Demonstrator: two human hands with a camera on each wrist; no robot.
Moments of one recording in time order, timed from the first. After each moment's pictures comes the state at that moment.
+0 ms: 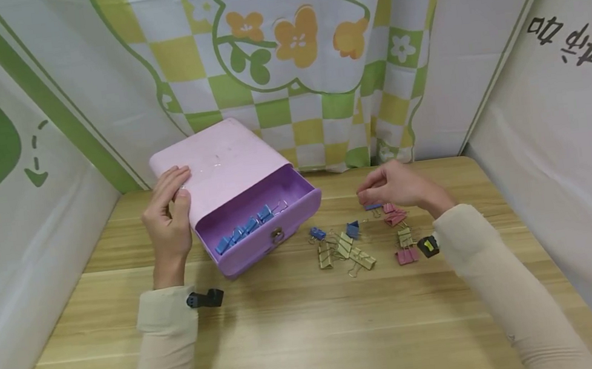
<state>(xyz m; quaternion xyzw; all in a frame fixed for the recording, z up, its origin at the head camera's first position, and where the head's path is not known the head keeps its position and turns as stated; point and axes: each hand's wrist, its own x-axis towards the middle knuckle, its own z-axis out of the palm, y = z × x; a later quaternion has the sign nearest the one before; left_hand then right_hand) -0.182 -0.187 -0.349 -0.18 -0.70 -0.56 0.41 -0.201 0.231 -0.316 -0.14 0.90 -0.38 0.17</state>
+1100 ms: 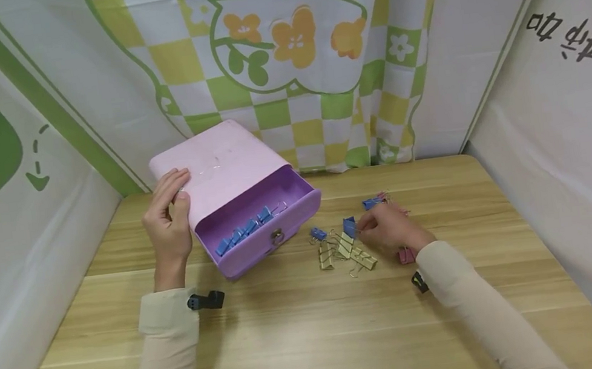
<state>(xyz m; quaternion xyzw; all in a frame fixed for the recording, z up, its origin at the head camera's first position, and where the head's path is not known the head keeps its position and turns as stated) -0.209 -0.201 -0.378 -0.18 -0.70 -0.55 0.42 -0.193 0.223 -0.421 -0.17 0.93 -0.31 0.12</state>
